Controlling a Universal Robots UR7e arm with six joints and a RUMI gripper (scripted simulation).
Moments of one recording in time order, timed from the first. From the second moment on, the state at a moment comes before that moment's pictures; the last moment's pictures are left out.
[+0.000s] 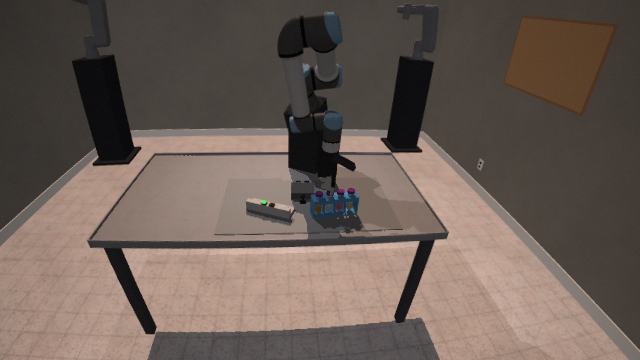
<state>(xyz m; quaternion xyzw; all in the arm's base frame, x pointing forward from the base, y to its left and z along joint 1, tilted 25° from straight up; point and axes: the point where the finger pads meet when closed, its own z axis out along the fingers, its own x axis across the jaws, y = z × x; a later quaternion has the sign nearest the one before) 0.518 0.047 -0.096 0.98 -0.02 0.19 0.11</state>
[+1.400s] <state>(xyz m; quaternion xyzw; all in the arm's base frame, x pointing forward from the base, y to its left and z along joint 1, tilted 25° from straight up) 0.518 0.047 -0.096 0.97 0.14 0.17 0.13</state>
